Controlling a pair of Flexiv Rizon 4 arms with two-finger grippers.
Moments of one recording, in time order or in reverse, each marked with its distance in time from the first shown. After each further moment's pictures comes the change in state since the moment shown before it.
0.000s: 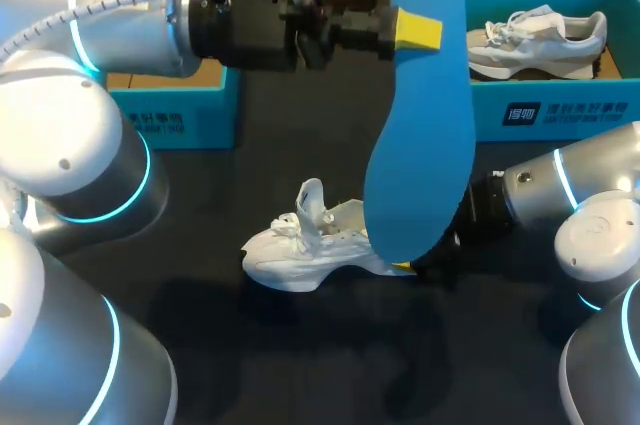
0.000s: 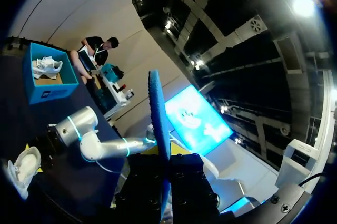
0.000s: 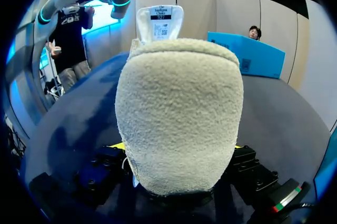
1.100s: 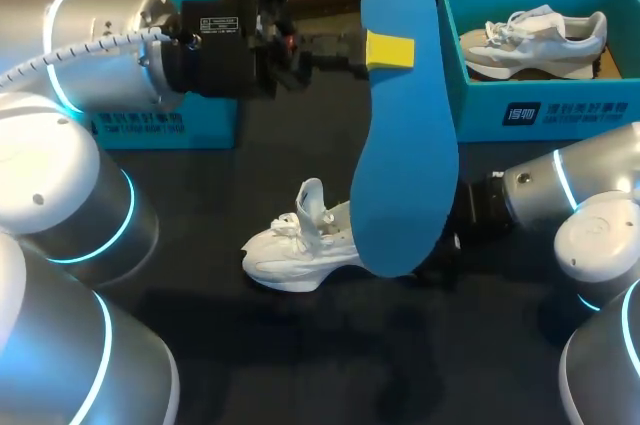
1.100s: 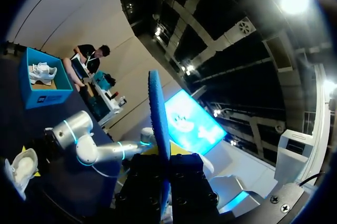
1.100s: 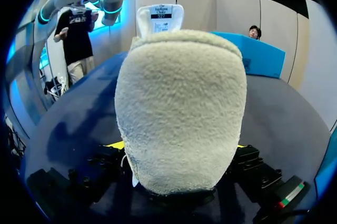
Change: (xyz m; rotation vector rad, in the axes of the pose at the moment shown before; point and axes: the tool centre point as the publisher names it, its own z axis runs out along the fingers) left arm 0.007 0.015 -0.018 0.061 0.059 0.039; right arm 0.000 -0.002 0.001 0.001 0.000 0.000
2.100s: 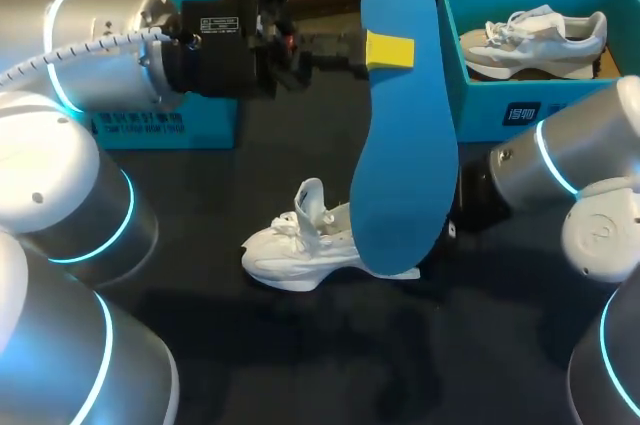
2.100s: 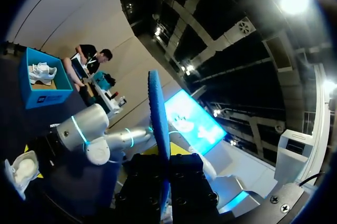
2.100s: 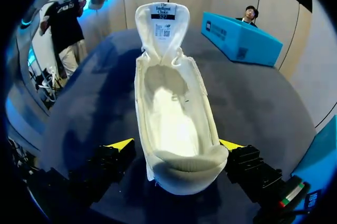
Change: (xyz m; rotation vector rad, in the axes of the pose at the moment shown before) left arm 0.000 0.000 0.000 -0.001 0.001 0.000; right arm 0.013 0.032 -0.035 0.273 -0.082 0.031
